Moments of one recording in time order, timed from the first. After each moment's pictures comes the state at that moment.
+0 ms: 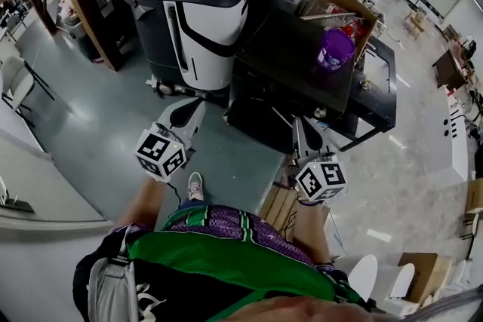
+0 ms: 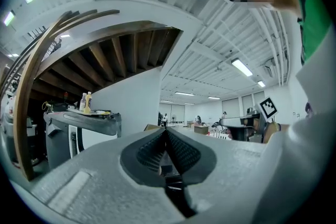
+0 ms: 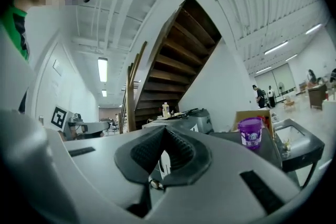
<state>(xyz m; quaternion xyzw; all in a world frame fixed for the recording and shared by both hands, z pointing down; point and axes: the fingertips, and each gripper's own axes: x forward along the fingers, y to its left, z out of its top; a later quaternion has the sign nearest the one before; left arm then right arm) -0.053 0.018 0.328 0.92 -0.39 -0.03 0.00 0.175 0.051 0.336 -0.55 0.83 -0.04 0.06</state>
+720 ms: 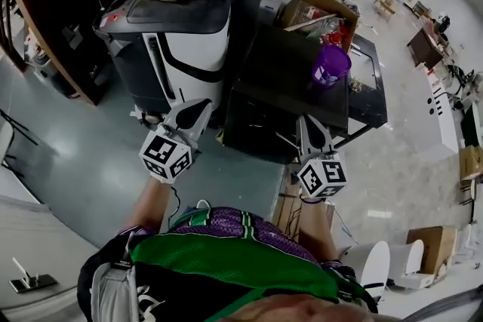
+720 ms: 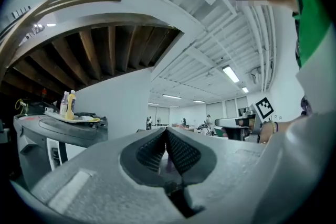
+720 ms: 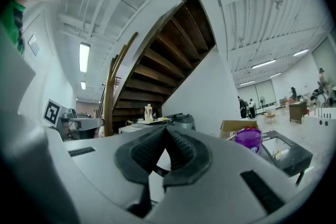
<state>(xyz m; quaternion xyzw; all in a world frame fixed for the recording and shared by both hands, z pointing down) -0.097 -0.159 0.305 0.95 -0.30 -0.05 -0.01 0.121 -0.096 0.312 -0.64 0.77 -0.02 0.05</state>
